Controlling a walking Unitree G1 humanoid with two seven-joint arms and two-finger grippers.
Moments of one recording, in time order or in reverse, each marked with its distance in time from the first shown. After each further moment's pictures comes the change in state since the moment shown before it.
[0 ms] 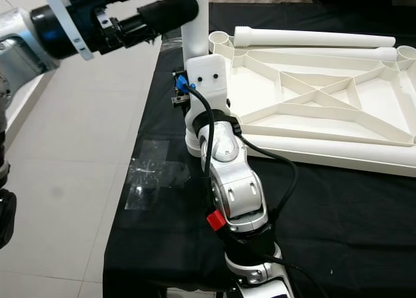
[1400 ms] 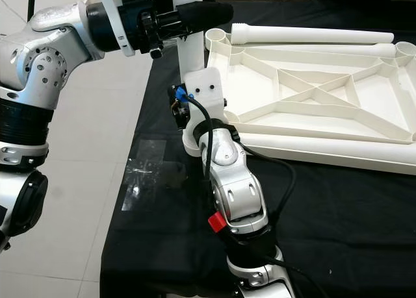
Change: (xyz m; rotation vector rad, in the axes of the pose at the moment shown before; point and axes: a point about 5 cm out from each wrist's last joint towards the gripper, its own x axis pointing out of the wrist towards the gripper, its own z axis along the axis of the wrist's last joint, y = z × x) left arm 0.035 0.010 -0.016 0.000 -0.014 -0.154; right arm 0.001 0.000 -0.008 0.009 0.041 0.061
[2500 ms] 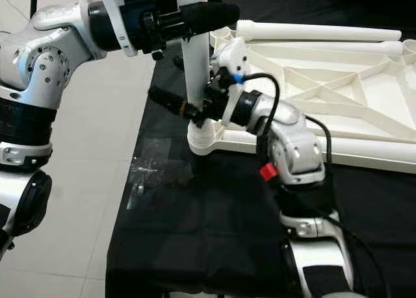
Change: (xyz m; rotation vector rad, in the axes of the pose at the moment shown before) left arm 0.006 -0.009 0.004 0.019 -0.011 -0.069; right arm 0.006 -0.061 0.028 0.029 -0.177 0.855
